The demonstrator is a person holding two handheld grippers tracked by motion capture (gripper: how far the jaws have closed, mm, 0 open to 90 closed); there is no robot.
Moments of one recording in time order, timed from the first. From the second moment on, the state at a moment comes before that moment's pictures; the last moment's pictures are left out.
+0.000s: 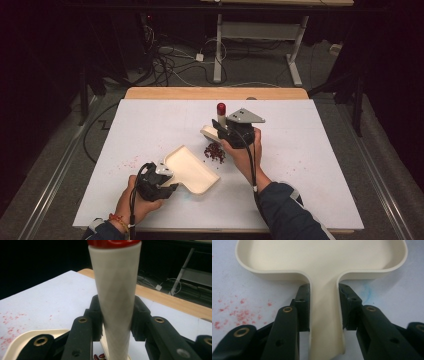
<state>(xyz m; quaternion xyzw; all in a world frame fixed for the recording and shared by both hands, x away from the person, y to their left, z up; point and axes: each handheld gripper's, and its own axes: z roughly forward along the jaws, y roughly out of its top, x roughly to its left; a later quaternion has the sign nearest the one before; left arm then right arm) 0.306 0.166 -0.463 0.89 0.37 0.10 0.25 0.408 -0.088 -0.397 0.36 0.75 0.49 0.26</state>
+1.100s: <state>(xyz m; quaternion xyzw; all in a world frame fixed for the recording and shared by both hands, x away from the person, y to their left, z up) 0.327 0.127 -0.471 0.88 0.40 0.09 0.25 0.357 -0.079 -0.398 0.32 0.76 0.51 0.25</state>
